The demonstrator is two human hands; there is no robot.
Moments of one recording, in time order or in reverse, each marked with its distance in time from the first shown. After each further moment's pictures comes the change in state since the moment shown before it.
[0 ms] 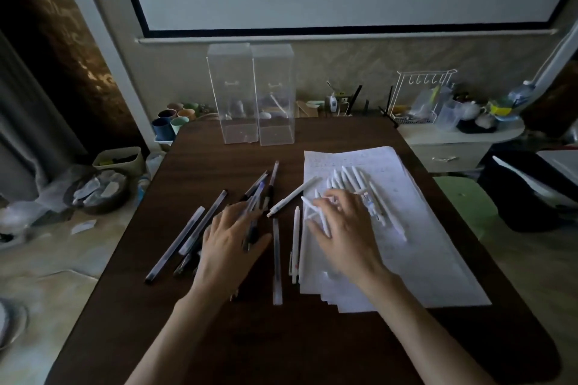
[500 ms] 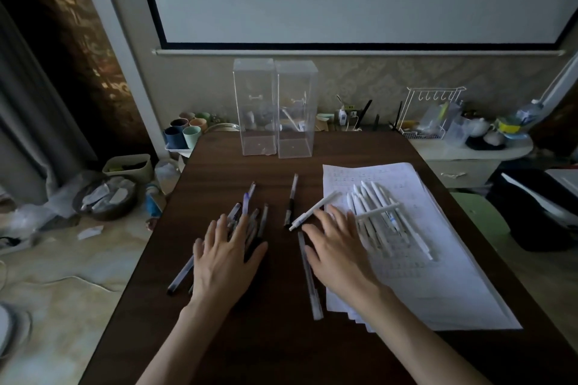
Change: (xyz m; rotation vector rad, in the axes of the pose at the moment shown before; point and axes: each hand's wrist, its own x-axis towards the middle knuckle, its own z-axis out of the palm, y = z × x) left_hand 0.004 -0.037 -0.011 0.263 -0.082 -0.225; right_hand 0.007 -0.031 0.036 -0.293 -0.131 -0.141
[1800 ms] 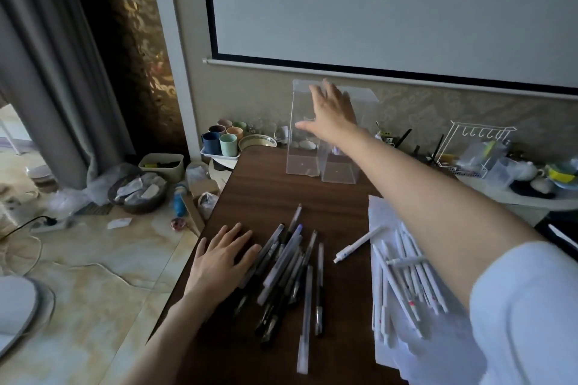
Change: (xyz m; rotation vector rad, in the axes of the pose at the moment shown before) left_hand 0.039 -0.092 0.003 -0.168 -0.047 0.019; right_hand 0.287 -0.023 -0.056 0.030 -0.029 -0.003
